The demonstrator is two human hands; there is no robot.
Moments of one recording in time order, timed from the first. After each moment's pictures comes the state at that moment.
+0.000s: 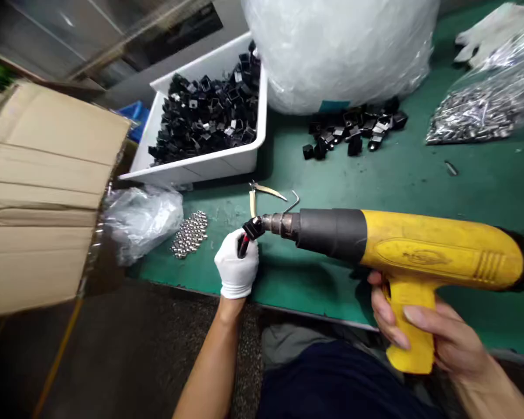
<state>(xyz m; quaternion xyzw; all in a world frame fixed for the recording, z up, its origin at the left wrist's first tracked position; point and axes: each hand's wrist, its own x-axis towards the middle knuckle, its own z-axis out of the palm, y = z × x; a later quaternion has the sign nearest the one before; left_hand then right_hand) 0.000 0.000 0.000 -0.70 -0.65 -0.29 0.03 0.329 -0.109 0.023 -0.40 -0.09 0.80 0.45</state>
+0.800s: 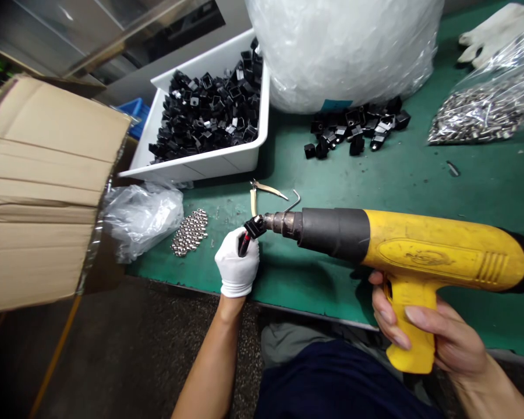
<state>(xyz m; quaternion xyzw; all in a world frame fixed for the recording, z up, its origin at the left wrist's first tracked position) -0.001 0.000 -0.004 -0.70 -0.64 -0.30 0.04 0.330 -0.109 0.025 -0.39 -0.09 0.80 0.45</state>
